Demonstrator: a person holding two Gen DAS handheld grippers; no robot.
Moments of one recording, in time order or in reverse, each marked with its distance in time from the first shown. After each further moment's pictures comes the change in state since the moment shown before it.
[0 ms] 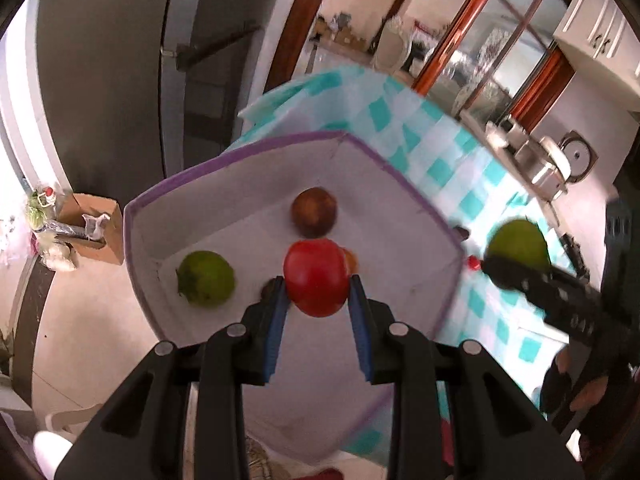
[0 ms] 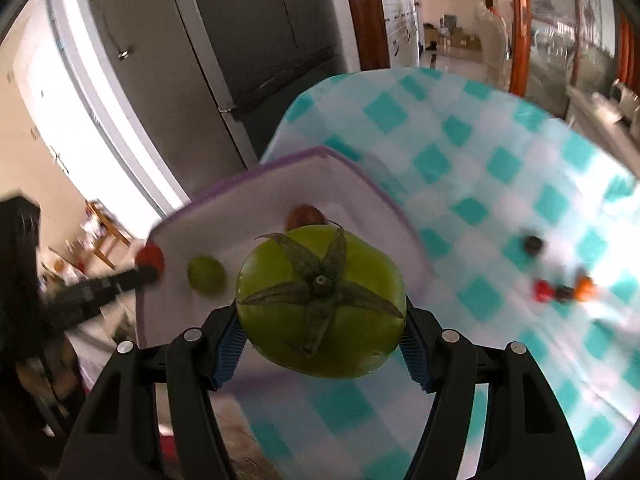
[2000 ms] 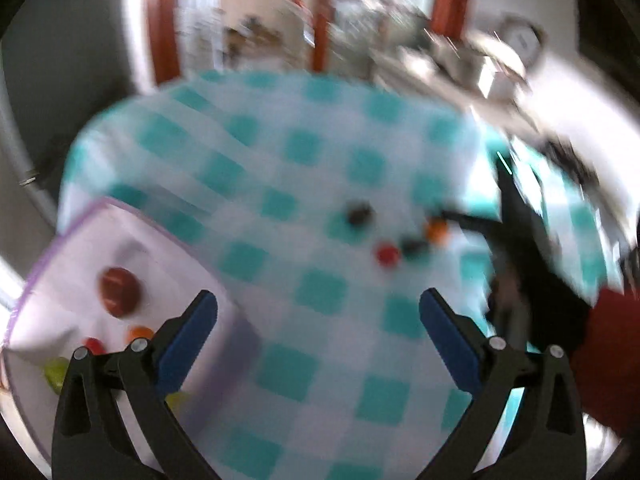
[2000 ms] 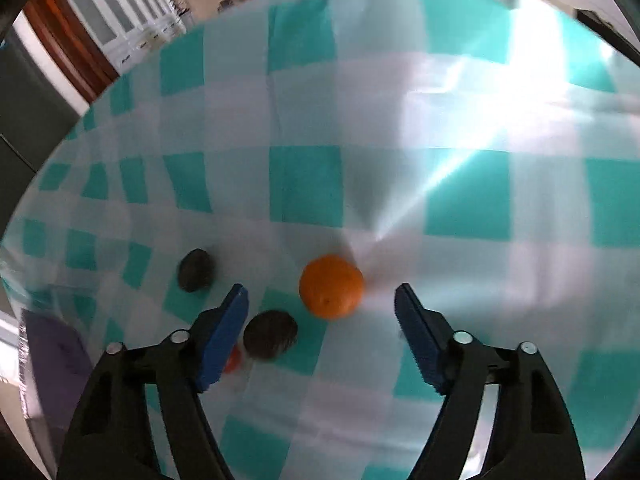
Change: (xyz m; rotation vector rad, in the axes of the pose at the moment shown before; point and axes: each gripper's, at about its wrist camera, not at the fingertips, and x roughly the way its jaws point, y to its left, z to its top) left arm 0.132 -0.311 -0.011 0.450 0.043 0.021; right arm 0.042 -0.405 -0.037 0.610 -0.001 -0.357
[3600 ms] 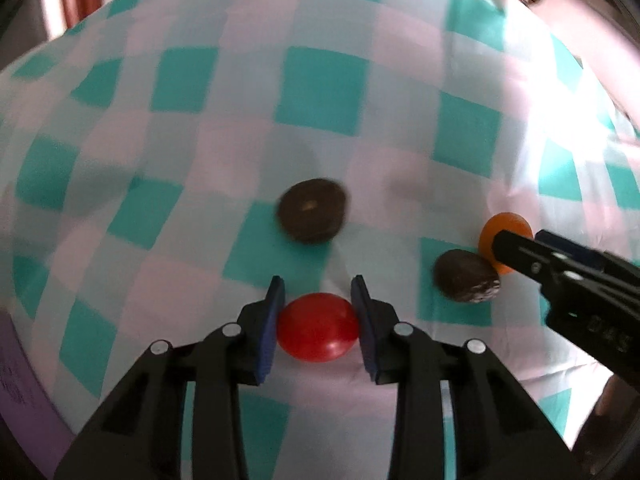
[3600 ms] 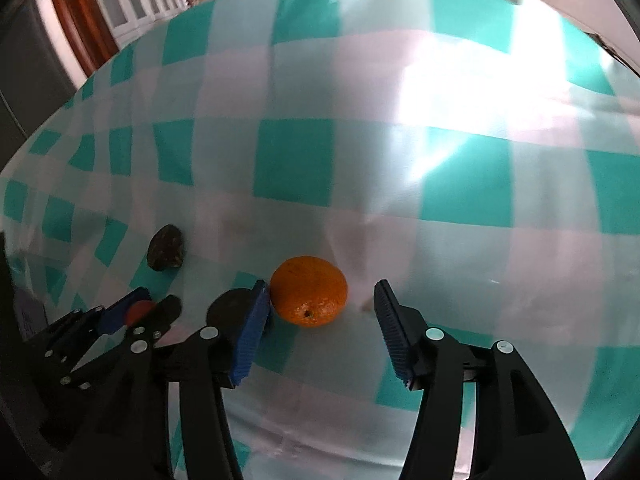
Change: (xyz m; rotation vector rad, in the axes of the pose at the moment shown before) left arm 0.232 -0.028 0.037 0.037 0.089 -0.028; right arm 0.013 -0.007 -0.034 -0.062 -0.060 -0.036
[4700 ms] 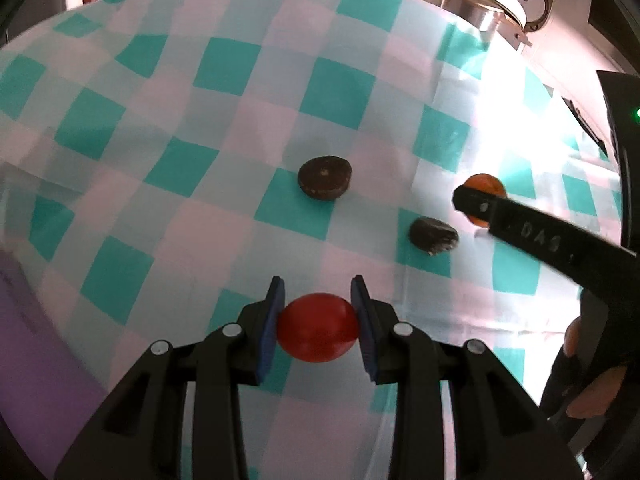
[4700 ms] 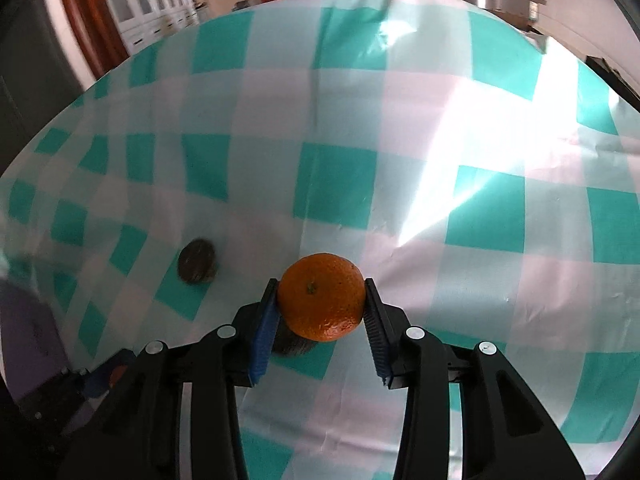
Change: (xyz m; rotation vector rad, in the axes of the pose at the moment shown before) left arm -0.057 0.037 -0.028 -0.065 0.022 -0.080; right arm -0.022 0.029 -0.002 -0.034 -0.003 -0.019
